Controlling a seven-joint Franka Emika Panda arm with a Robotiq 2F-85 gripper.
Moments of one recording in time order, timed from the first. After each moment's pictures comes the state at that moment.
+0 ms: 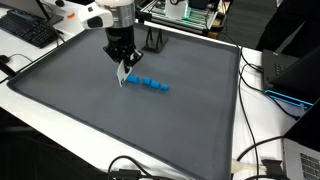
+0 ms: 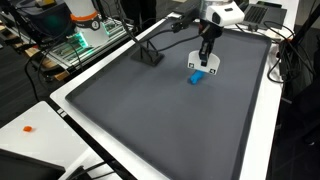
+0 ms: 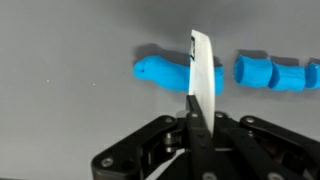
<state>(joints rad) 0.10 0.49 0.00 -1.88 -0.10 2.46 0.01</state>
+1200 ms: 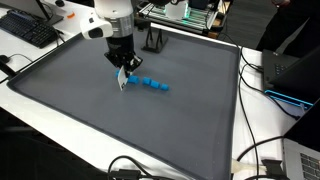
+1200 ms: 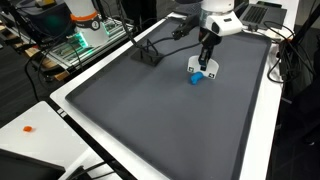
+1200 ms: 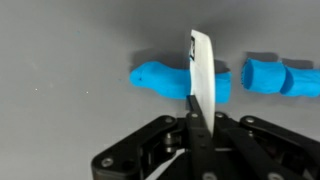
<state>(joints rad) 0.09 0.54 0.00 -1.85 -0.09 2.46 0.01</state>
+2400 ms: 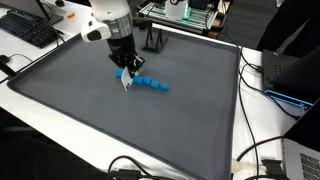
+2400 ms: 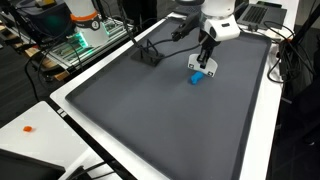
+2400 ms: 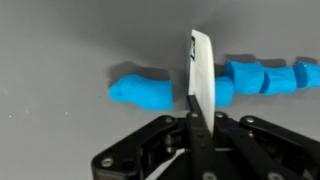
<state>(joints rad) 0.05 0.55 0.05 -1.83 0.03 2.40 0.00</state>
